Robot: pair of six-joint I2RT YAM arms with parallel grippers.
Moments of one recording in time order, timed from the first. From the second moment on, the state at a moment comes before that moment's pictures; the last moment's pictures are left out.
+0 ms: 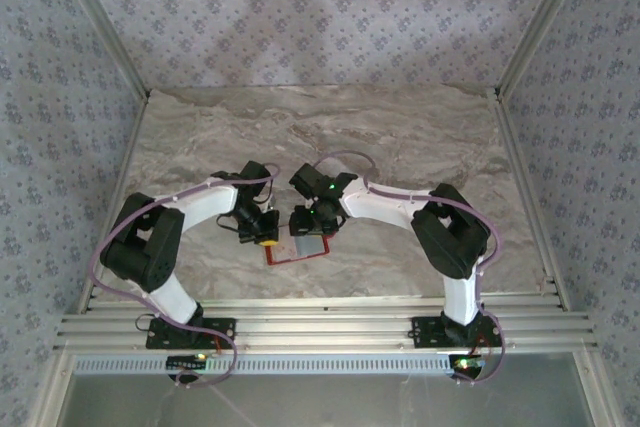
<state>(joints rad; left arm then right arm) -0.48 1.65 0.93 -0.76 0.37 -0.52 0.89 1.90 1.31 -0.62 -0.22 0.76</state>
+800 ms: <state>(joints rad) -0.48 1.63 0.90 -0.75 0.33 -0.54 0.89 1.90 1.30 -0.58 -0.24 0.77</state>
